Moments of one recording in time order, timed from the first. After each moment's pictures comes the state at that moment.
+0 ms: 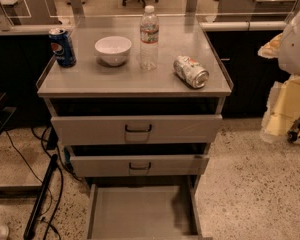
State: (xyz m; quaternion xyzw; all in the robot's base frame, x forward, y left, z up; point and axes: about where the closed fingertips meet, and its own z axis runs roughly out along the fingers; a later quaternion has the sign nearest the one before) arm 0.438 -0.217 0.976 -0.60 0.78 -0.03 0.16
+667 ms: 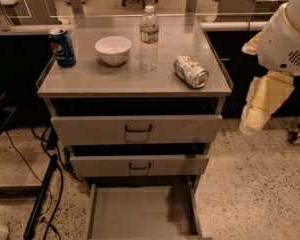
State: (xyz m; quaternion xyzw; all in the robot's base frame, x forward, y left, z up) arm 0.457 -0.191 0.973 -0.61 0.78 -0.03 0.18
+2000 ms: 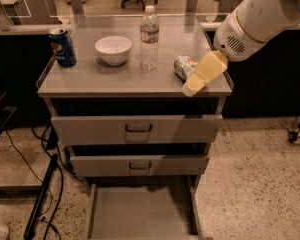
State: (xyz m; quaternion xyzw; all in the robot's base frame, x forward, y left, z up) arm 0.569 -0.142 0.950 -0.47 0.84 0.06 0.28
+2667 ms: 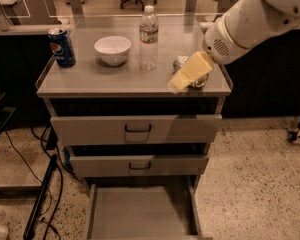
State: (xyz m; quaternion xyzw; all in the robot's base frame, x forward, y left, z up) arm 0.582 -0.118 0.944 -0.44 0.84 0.08 0.31
